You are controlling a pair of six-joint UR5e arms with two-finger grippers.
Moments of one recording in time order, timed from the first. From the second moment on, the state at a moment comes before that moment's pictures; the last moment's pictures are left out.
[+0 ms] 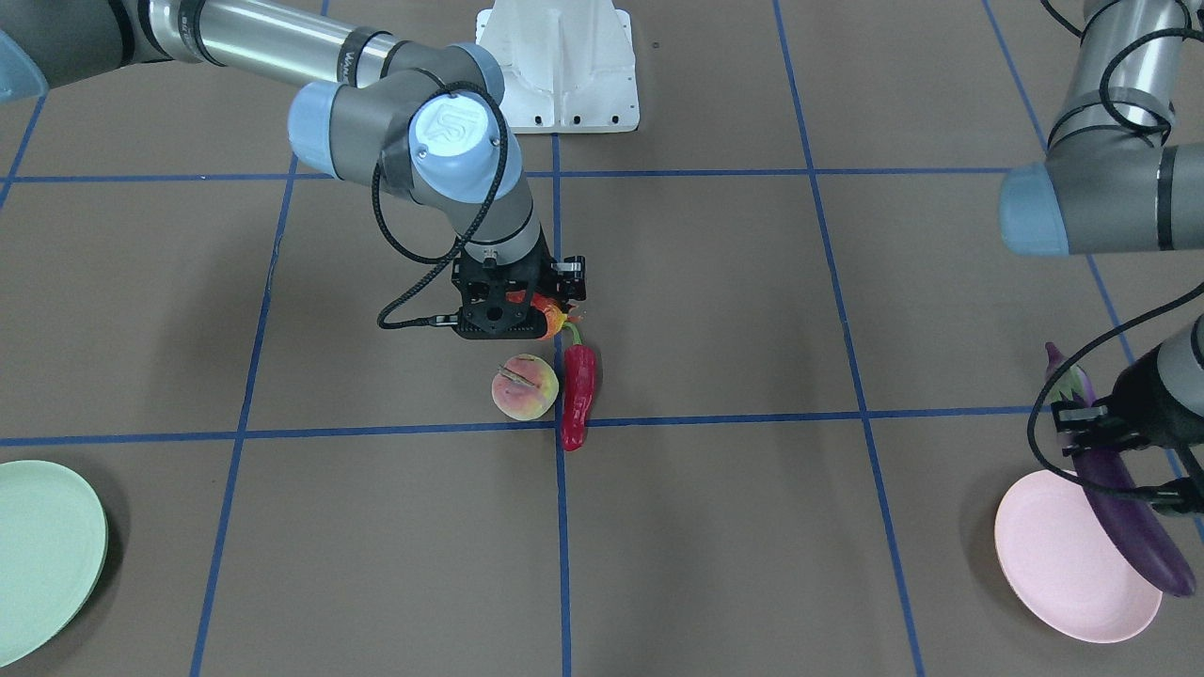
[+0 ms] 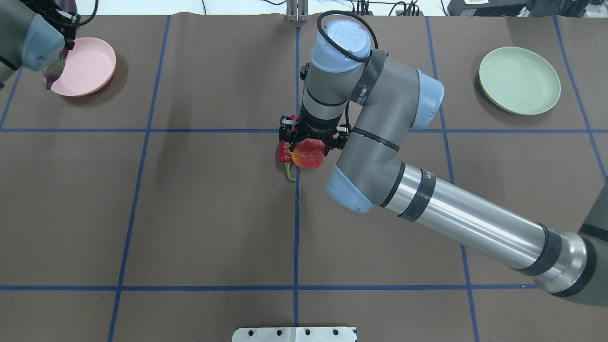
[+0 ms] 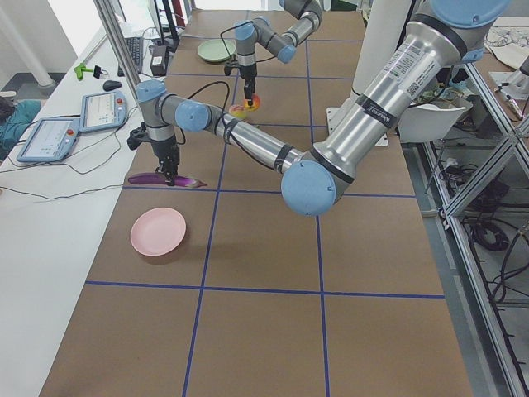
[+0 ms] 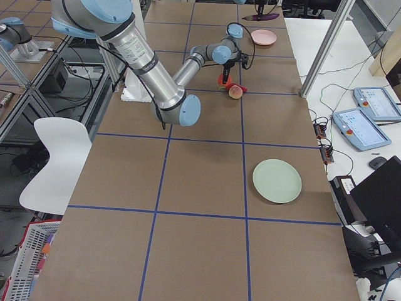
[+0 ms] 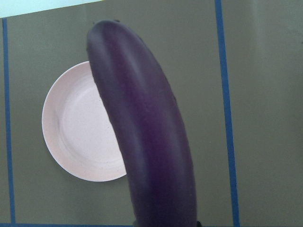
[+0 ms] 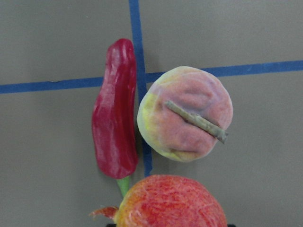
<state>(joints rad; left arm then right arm) -1.21 -2.22 -1.30 -1.45 -2.09 -0.30 0.67 -0.72 1.53 -1.60 2.15 1.21</state>
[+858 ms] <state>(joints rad) -1.16 -2.25 -0.95 -1.73 -1.88 -0.21 0.92 -0.73 1.75 -1.70 2.21 1.19</state>
